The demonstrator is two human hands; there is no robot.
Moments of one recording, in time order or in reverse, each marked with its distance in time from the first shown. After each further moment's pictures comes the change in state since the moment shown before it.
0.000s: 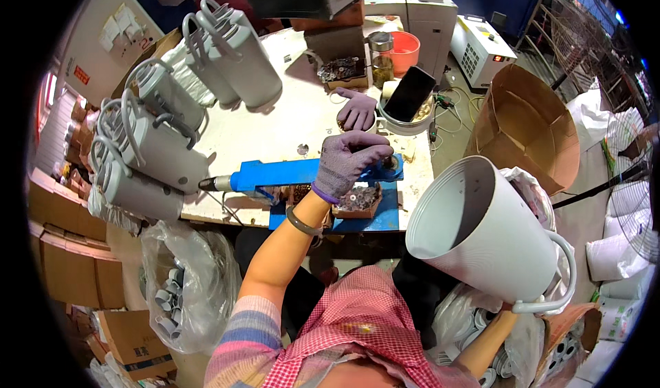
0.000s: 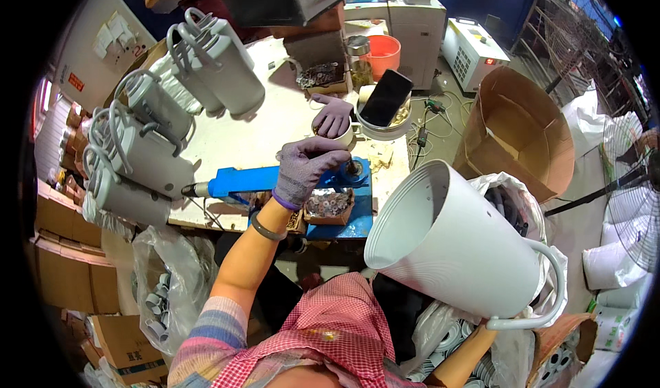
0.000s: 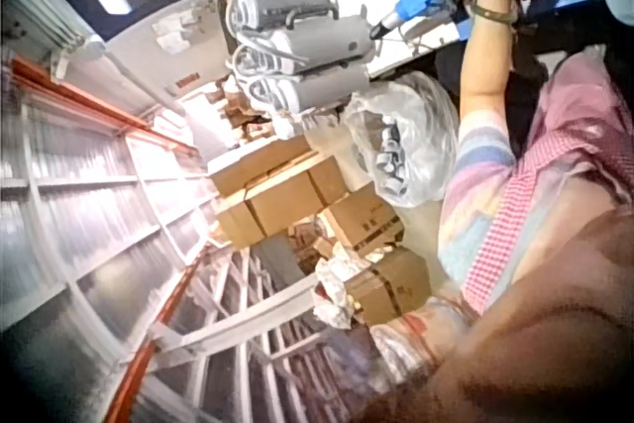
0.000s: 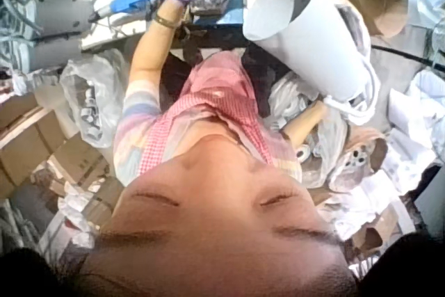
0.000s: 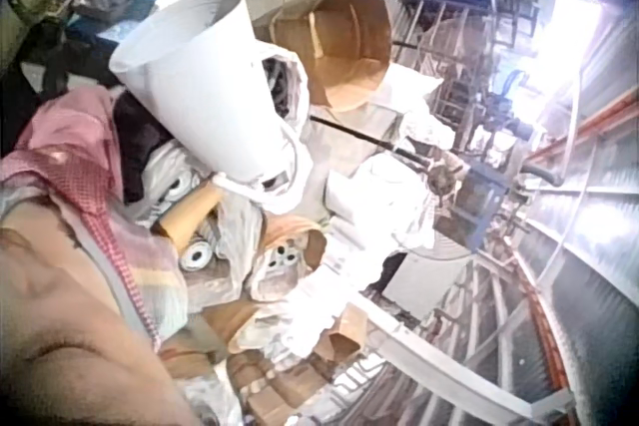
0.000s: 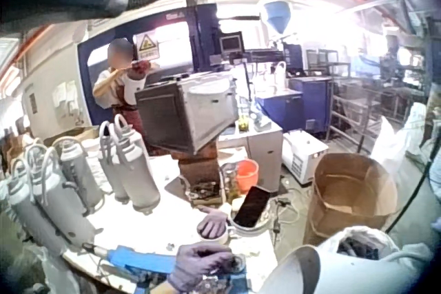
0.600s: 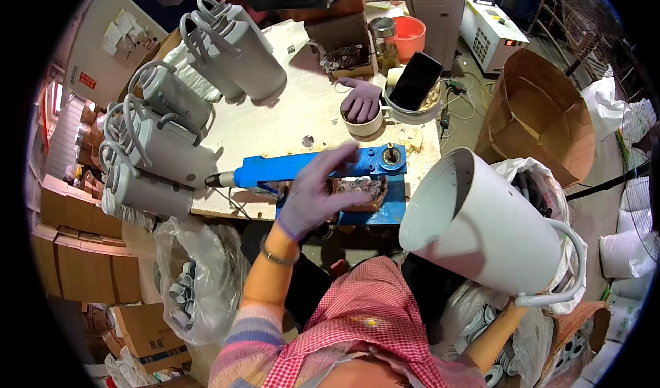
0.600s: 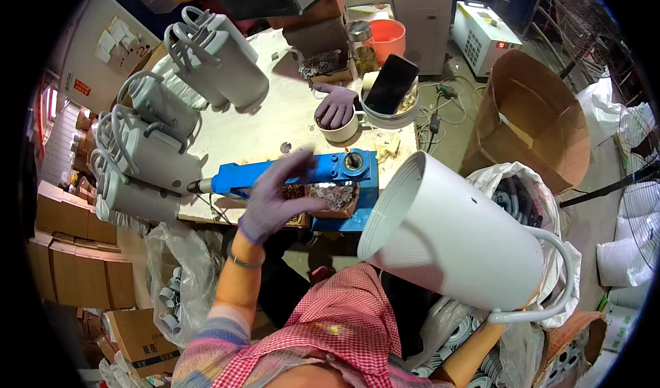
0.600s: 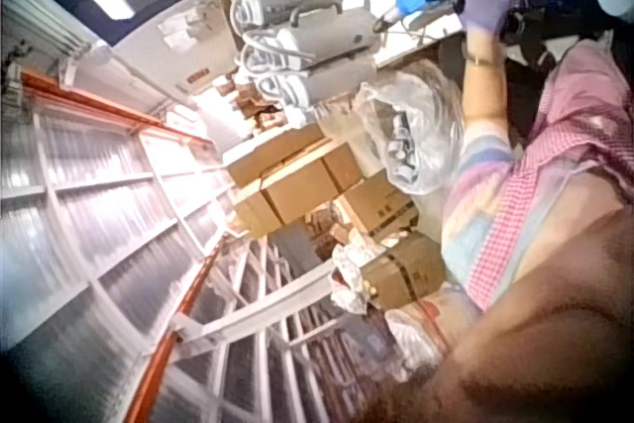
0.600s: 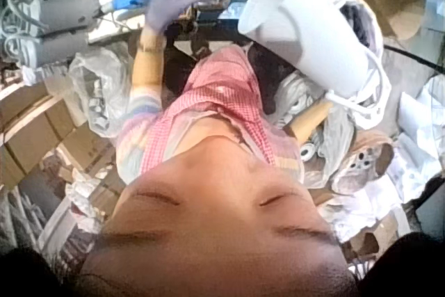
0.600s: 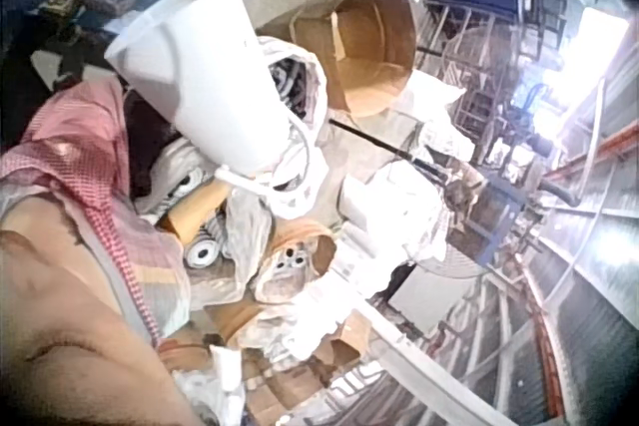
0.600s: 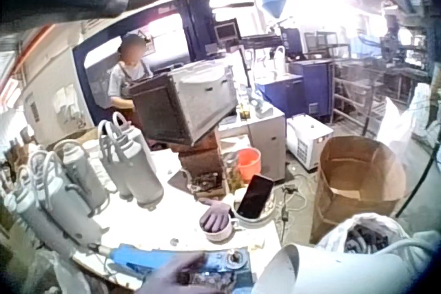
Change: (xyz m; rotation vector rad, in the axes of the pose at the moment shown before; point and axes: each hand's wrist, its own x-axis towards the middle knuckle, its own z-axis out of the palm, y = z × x) left_hand -0.051 0.023 -0.027 0.434 -0.161 0.126; right_hand 0.001 0.006 -0.008 -0.016 0.021 0.009
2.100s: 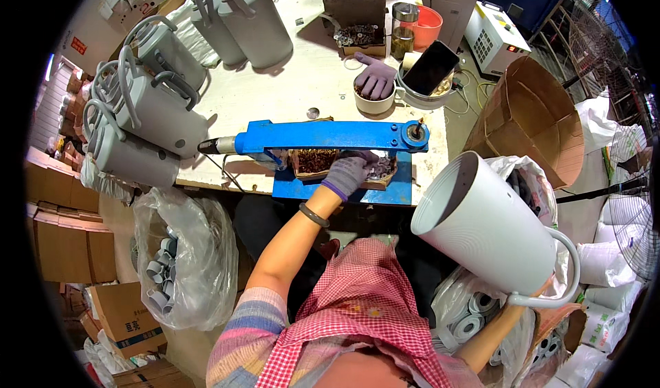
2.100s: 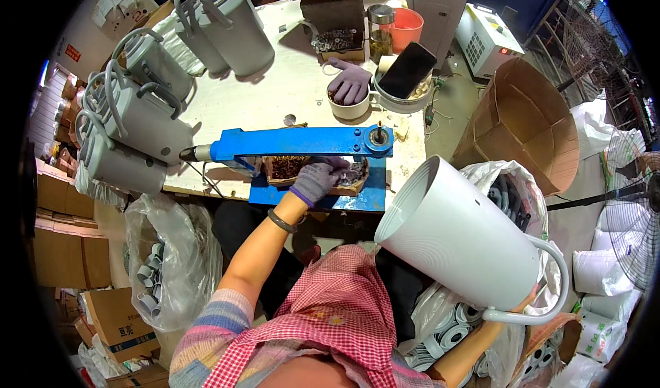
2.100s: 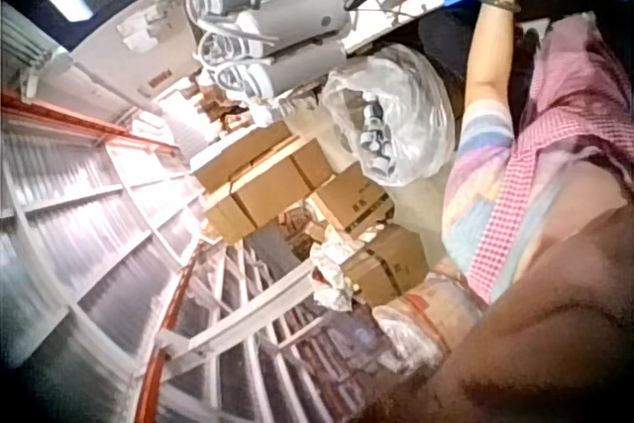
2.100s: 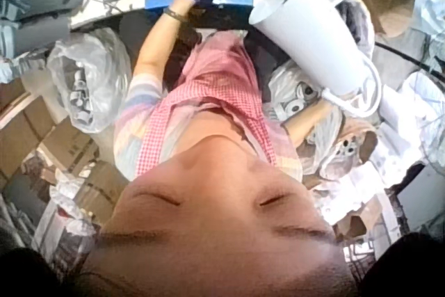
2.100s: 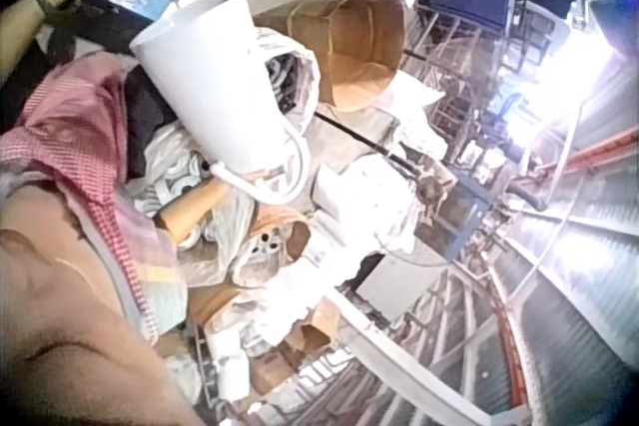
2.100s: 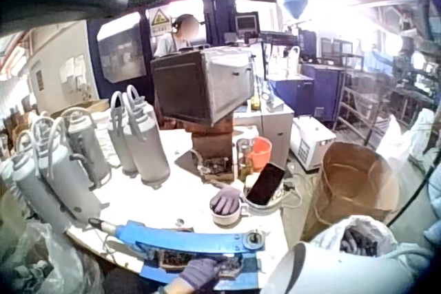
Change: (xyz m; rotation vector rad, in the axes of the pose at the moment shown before) left_hand -0.027 -0.158 0.062 0.476 -0.190 -0.344; right_hand -0.008 -0.015 -0.002 -0.034 -0.061 -0.002
